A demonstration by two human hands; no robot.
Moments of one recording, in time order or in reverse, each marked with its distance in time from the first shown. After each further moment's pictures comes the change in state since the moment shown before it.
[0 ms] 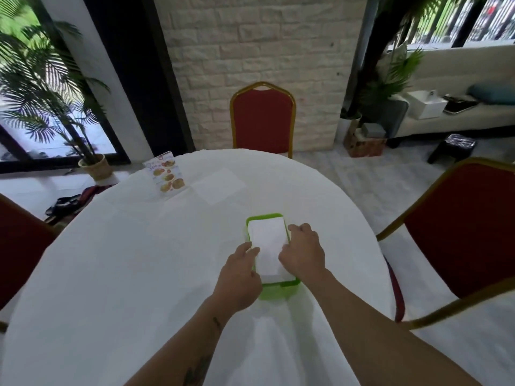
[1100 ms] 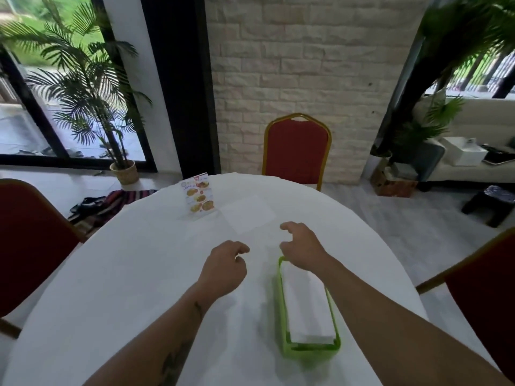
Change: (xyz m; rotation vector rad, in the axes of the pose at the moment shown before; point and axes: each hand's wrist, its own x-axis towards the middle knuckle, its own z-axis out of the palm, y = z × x) left_hand 0.067 -0.068 -0.096 -0.185 0.278 -0.072; right_hand 0.091 -0.097 -0.008 0.176 -0.217 -0.189
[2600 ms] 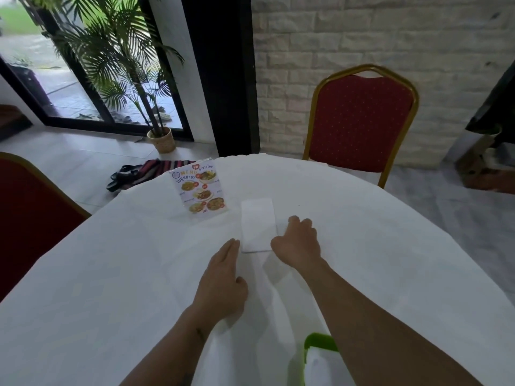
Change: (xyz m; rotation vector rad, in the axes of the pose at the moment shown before) left_hand 0.142 -0.101 0.082 0.239 -0.057 -0.302; right_hand 0.230 0.021 0.095 -0.101 -0.113 0.087
